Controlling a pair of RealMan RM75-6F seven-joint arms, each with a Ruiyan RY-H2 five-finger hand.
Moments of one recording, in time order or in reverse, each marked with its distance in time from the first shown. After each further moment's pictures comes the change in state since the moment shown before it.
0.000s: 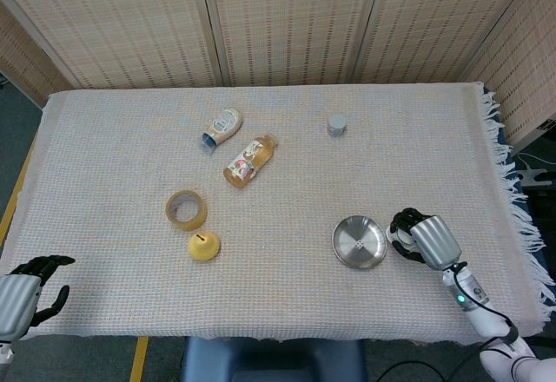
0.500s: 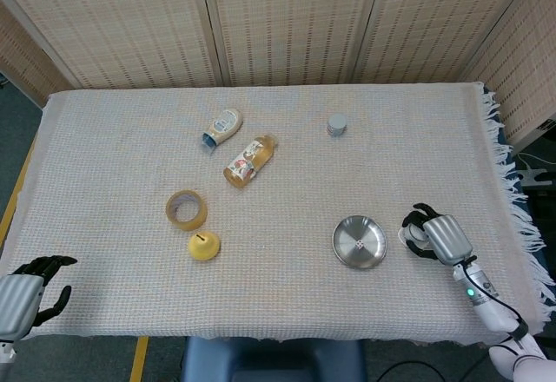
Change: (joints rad) left arm -0.003 -0.004 0.000 0.001 -0.004 -0.006 0.012; right arm 0.002 -0.076 -0.023 0.235 0.012 -0.132 0.198
